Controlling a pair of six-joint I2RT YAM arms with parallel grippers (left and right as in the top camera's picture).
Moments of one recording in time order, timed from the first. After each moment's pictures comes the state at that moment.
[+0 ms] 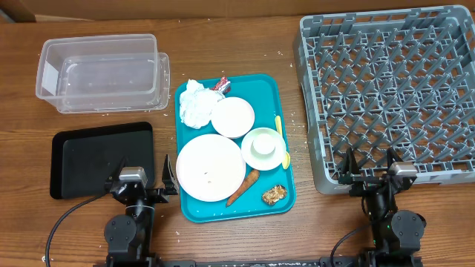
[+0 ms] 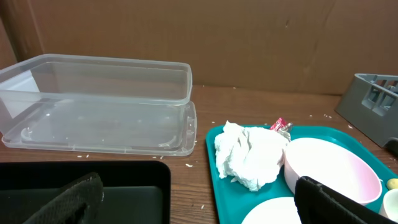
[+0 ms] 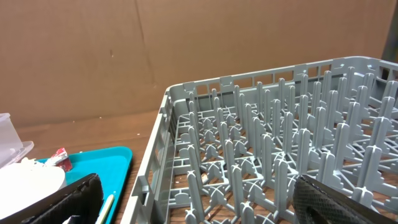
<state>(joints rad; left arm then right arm) 0.01 0.02 0.01 -0.08 0.00 -0.10 -0.03 0.01 0.02 -0.03 -0.07 0.15</state>
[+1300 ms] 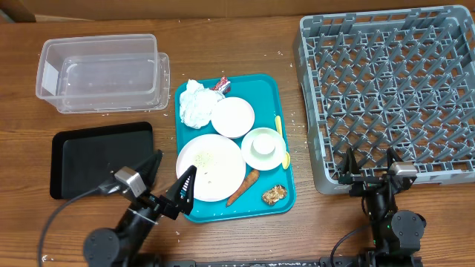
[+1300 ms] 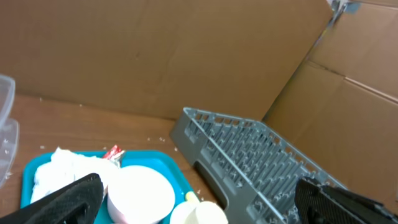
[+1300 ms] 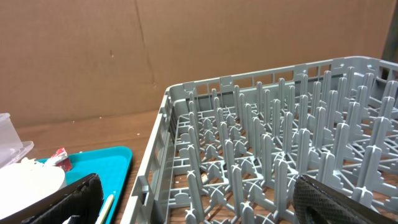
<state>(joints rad) 0.01 0.10 0.30 -0.13 0.52 -0.49 -0.03 0.01 0.02 -0.03 -0.07 0.15</state>
